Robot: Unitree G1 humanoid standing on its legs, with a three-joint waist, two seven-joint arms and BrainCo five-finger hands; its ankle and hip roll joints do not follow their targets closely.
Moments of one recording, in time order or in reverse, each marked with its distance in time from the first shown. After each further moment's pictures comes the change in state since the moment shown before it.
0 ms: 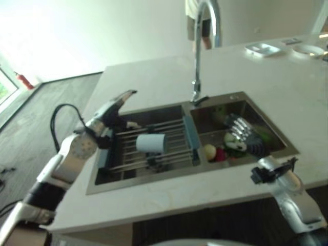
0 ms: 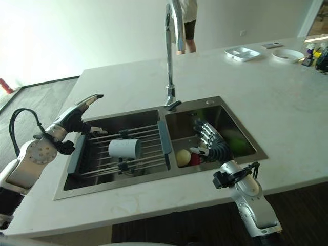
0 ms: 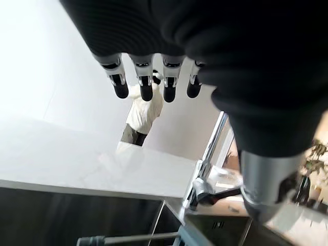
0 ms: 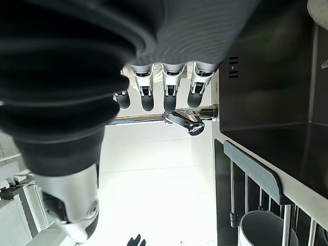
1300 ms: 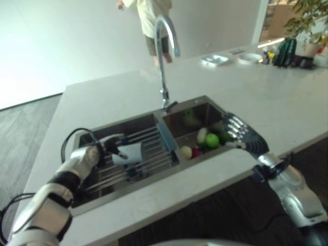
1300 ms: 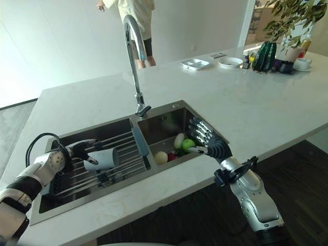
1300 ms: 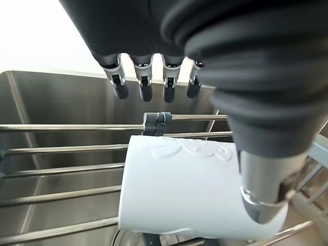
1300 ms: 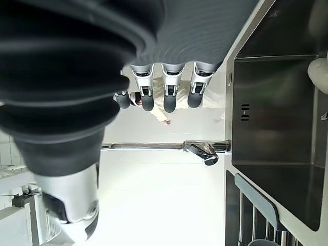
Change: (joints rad) left arm -0.050 -0.148 -0.153 0.586 0.159 -0.026 -0.056; right arm -0.008 -0.030 -0.006 0.037 0.038 -0.007 0.084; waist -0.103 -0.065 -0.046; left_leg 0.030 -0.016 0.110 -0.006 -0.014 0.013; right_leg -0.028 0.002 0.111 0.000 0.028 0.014
